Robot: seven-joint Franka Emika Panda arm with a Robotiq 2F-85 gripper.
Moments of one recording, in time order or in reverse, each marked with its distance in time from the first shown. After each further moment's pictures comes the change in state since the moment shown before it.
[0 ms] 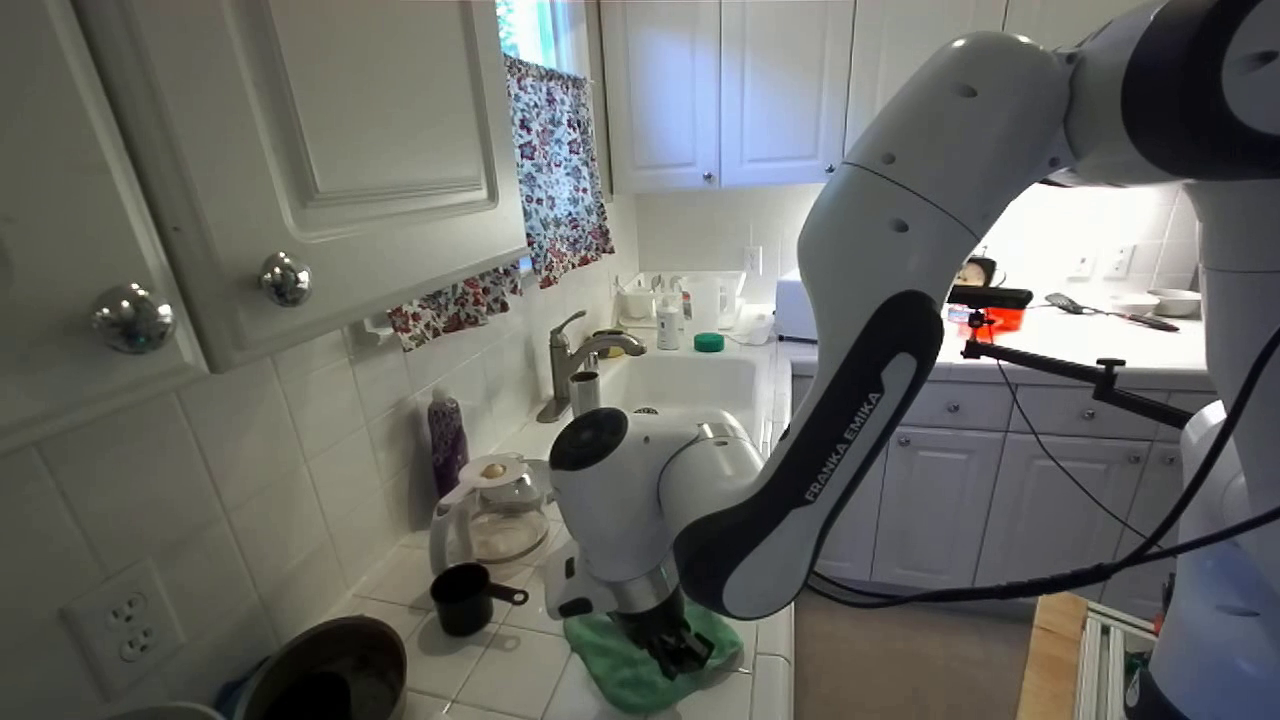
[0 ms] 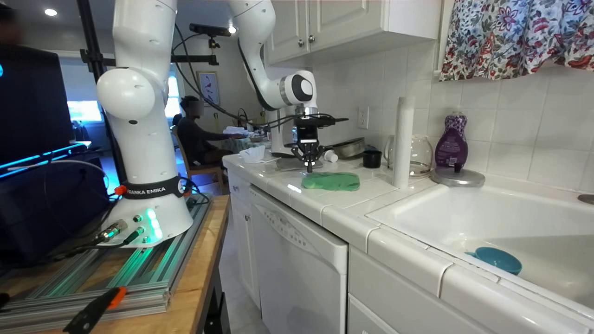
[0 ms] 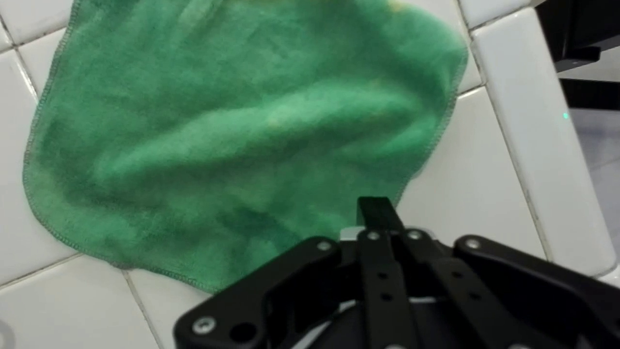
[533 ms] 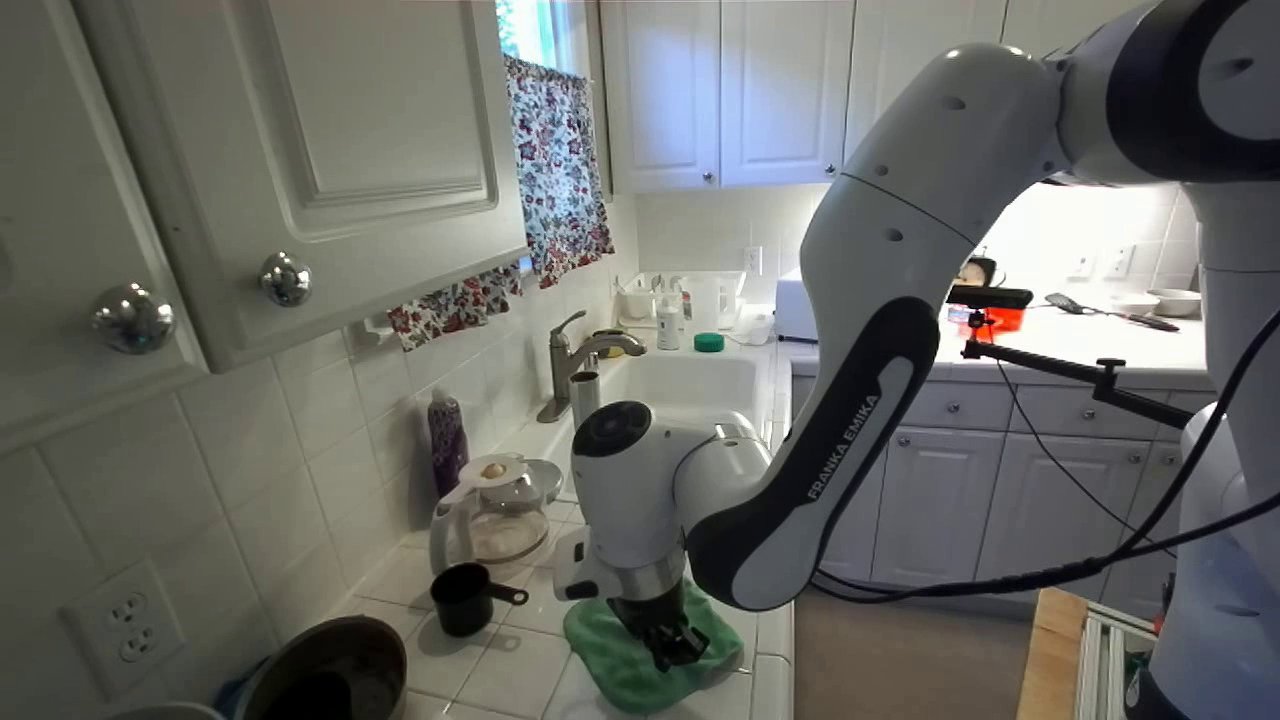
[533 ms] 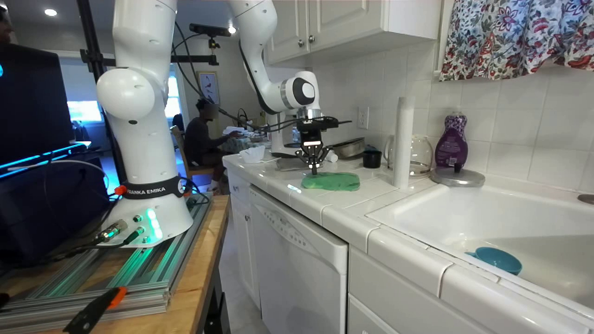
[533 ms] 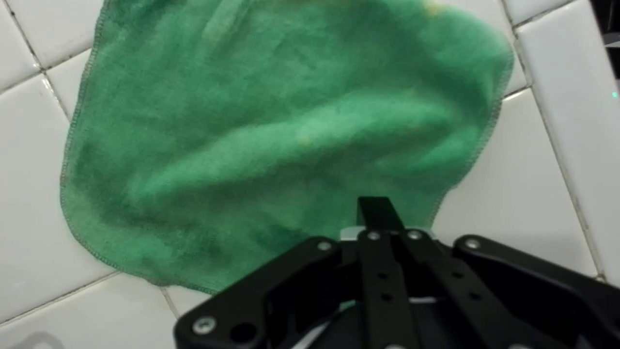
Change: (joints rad) arm -0.003 0.000 -0.047 -0.034 -0.006 0.121 0.016
